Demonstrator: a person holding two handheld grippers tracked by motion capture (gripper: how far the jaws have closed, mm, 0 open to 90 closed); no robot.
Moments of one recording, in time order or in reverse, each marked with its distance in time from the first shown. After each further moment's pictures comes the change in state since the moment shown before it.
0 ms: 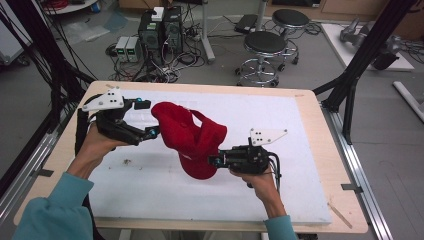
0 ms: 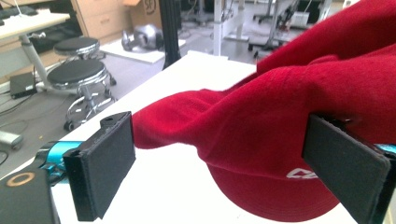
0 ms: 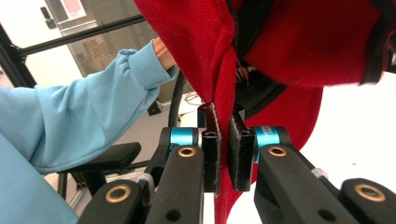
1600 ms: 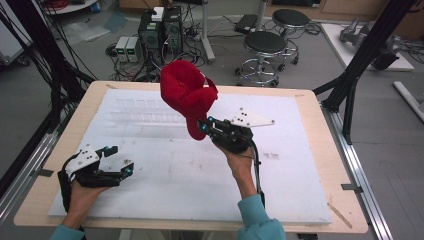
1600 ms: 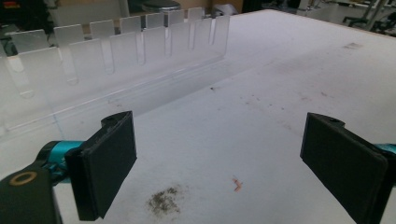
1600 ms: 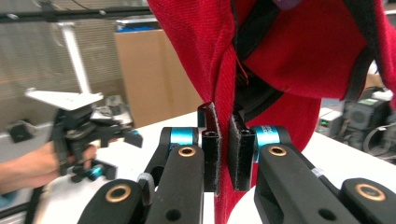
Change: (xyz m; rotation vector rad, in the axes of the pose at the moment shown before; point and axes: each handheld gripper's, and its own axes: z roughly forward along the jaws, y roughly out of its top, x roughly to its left) left arm -0.020 -0.173 -0.056 0.018 0.339 -0.156; right arm -0.017 0.035 0.044 -0.083 -0.474 -0.141
